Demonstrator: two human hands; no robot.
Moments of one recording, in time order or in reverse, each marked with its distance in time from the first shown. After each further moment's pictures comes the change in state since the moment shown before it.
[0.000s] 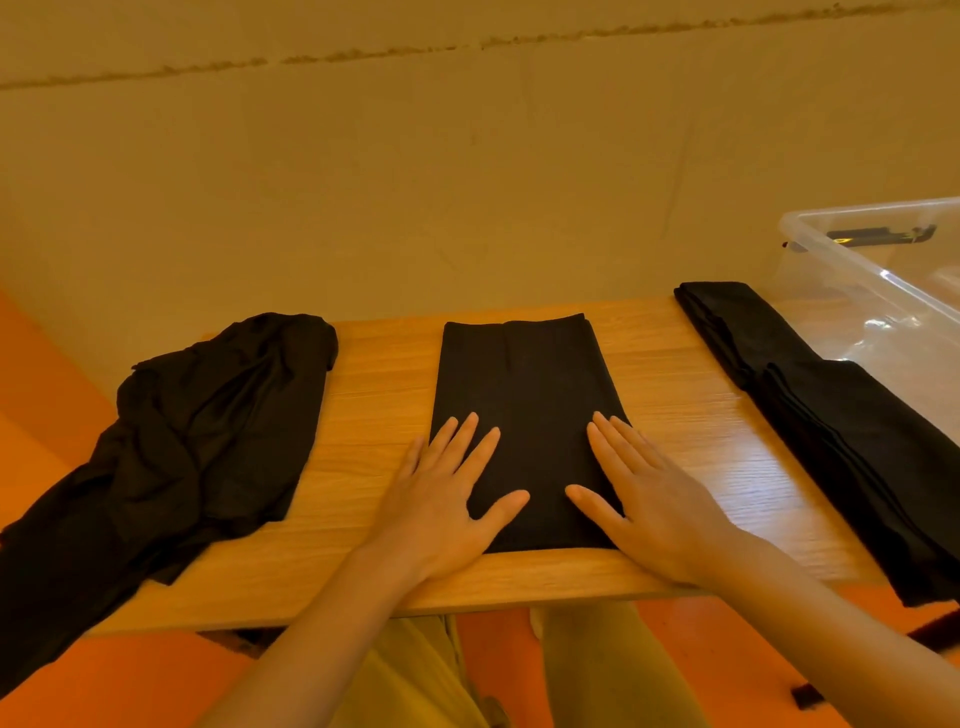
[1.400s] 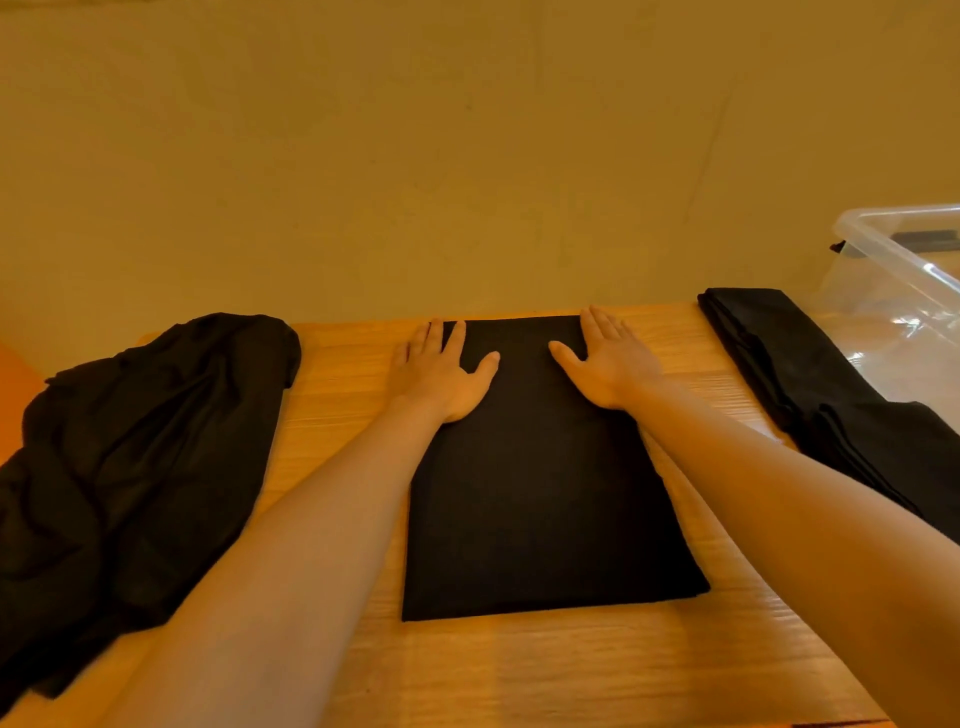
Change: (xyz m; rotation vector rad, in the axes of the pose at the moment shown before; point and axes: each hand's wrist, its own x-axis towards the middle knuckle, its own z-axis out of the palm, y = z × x) left_hand 0.207 -0.041 -0.014 -0.028 0.035 -0.281; right_hand 0.222 0.055 -0.021 0.001 0.039 0.200
